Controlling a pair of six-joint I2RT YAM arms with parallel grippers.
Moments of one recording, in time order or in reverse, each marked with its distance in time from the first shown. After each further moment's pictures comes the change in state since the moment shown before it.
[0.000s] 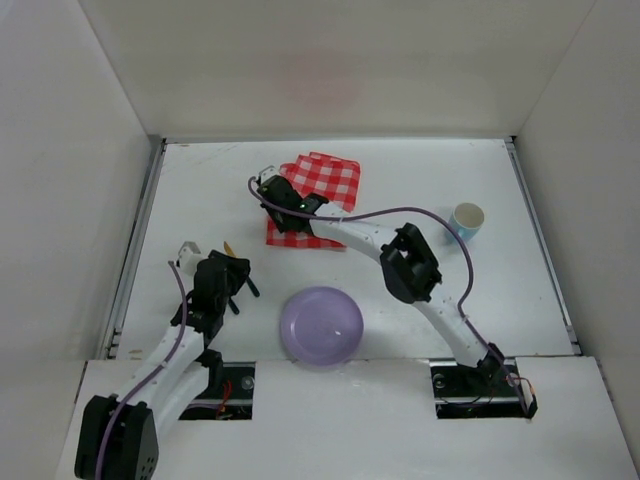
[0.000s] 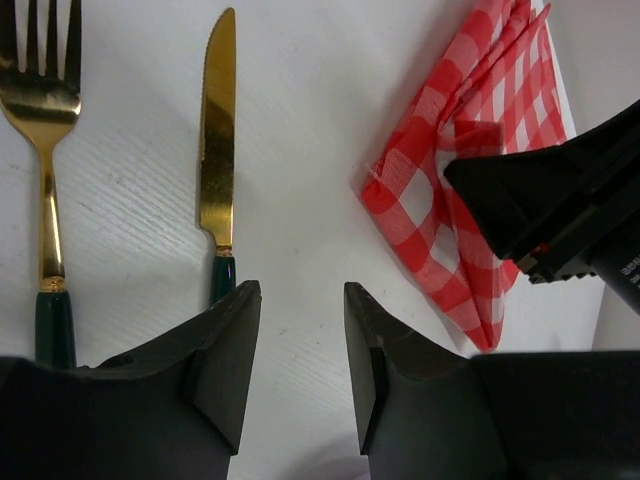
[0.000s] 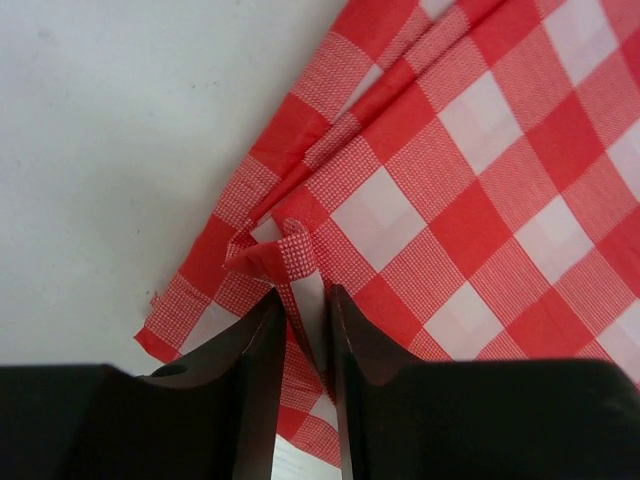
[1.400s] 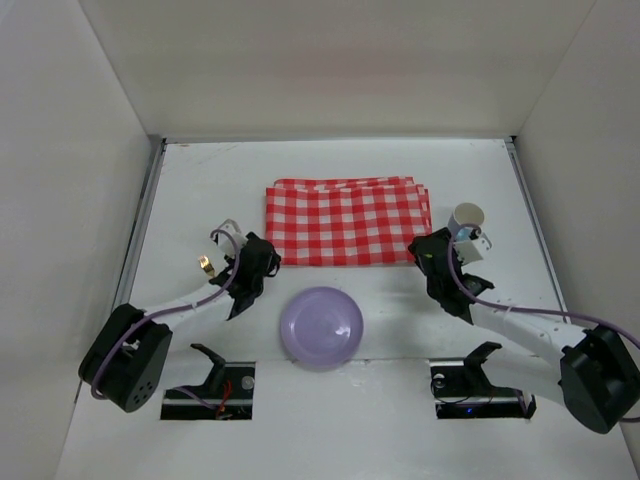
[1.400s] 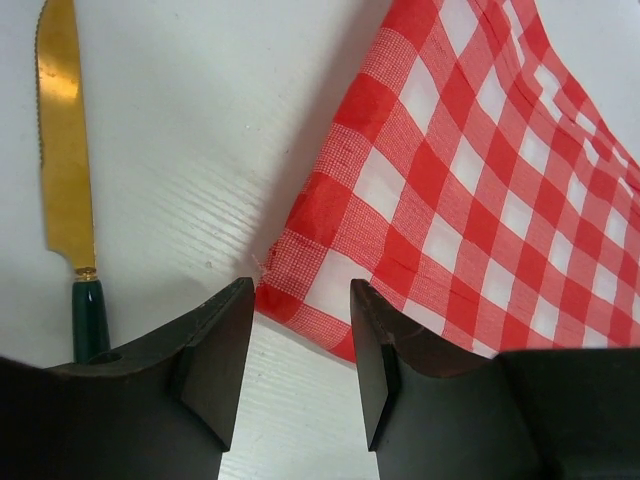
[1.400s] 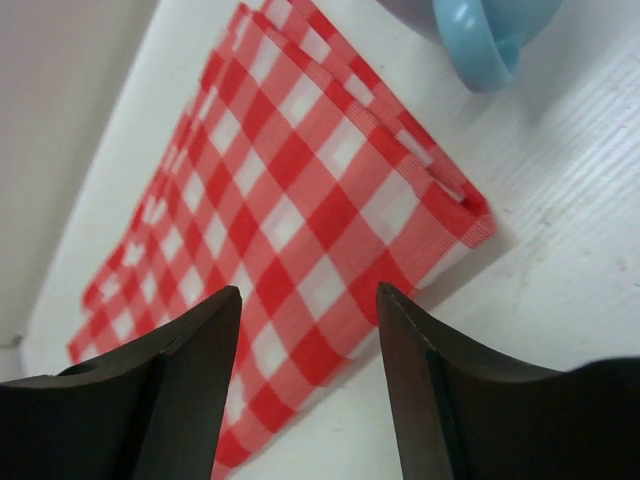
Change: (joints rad) left arm -0.316 0.471 0.223 0.129 -0.312 0.030; right arm -0.296 -1.403 -1.742 0.537 0.420 1.133
